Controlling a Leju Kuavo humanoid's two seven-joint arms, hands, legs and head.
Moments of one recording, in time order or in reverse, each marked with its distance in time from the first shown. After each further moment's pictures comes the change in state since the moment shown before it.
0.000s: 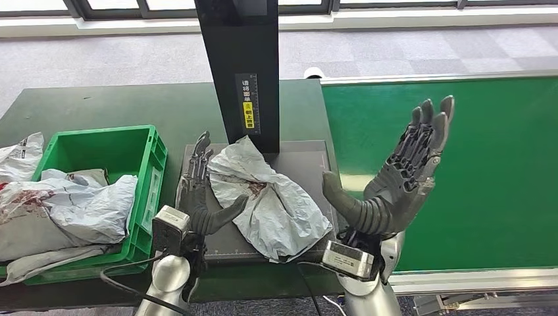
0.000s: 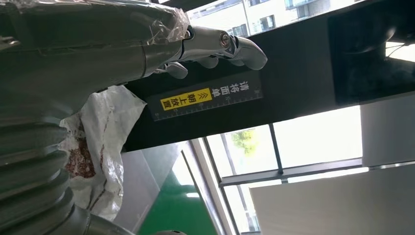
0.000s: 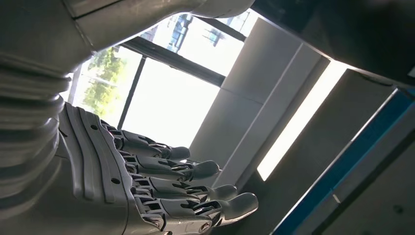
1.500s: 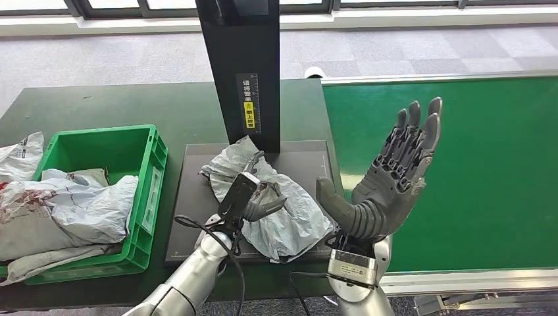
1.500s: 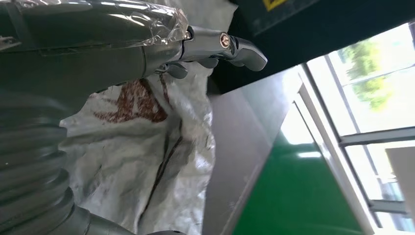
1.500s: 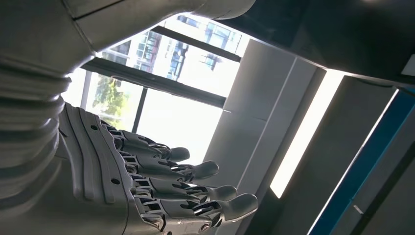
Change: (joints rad) left arm -0.350 -0.051 -0.133 0.733 0.072 0.116 0.156; right arm -0.003 -0.005 0.080 0.026 -0.120 0.002 0.000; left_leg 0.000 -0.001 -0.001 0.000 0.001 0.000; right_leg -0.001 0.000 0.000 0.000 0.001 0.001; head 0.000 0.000
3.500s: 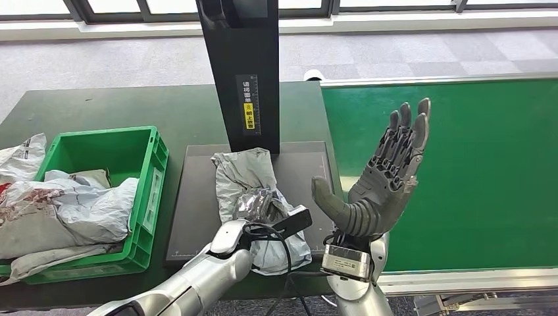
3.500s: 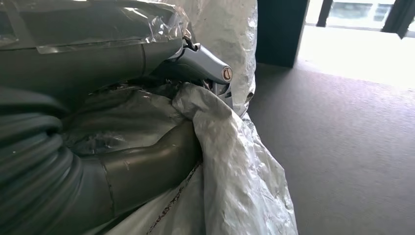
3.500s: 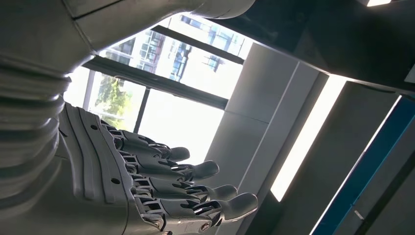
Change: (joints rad) left arm -0.119 0.001 -0.431 0.237 -0.510 0.193 0.617; right arm 0.000 0.000 -0.007 0.025 0.010 0.000 0.000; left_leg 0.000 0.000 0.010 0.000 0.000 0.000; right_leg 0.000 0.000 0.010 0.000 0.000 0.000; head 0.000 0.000
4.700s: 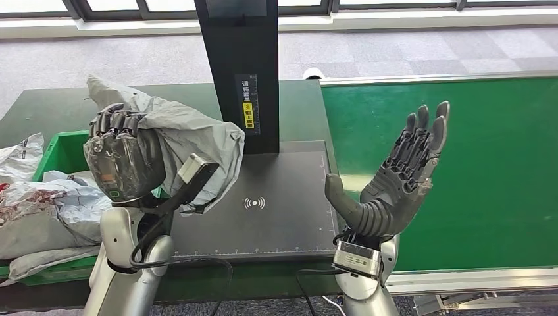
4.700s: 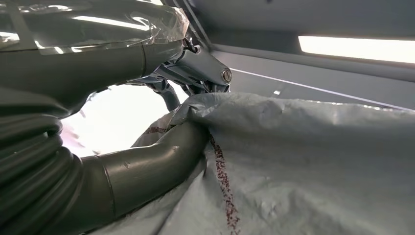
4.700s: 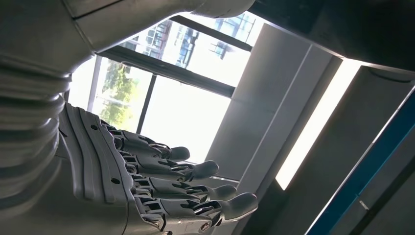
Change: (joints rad) left arm 0.344 0.214 0.555 -1.214 -0.783 0.157 0.061; right arm 0.019 -0.001 -0.052 -0.033 0.014 -0.001 0.000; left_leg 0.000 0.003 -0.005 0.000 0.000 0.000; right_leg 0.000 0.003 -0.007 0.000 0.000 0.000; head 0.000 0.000
